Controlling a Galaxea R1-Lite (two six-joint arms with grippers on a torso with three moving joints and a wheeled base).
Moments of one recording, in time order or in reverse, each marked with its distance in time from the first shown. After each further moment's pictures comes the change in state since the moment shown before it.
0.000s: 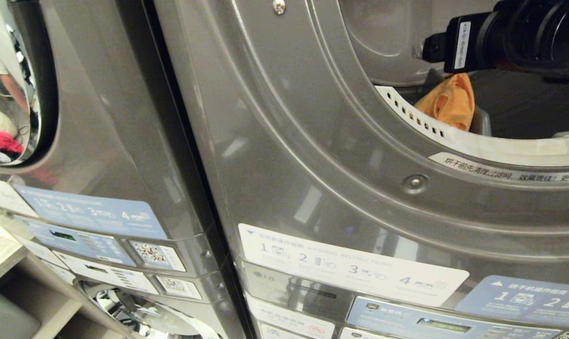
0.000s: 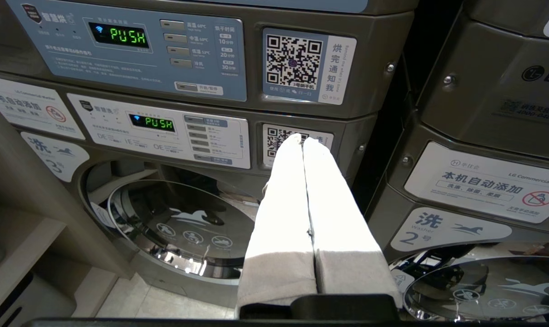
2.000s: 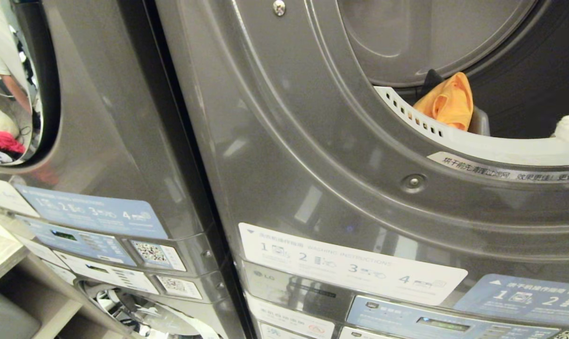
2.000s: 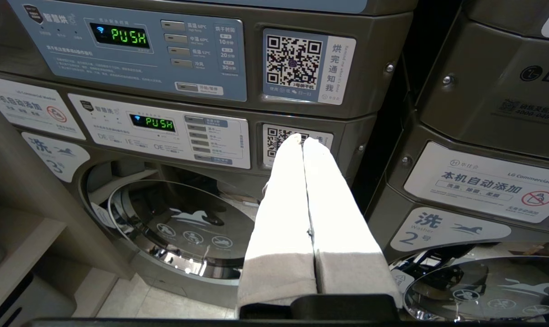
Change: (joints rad) left arm 0.000 0.000 0.000 0.000 0.000 0.000; right arm 0.106 -0.613 0.646 0.004 0.379 -0.153
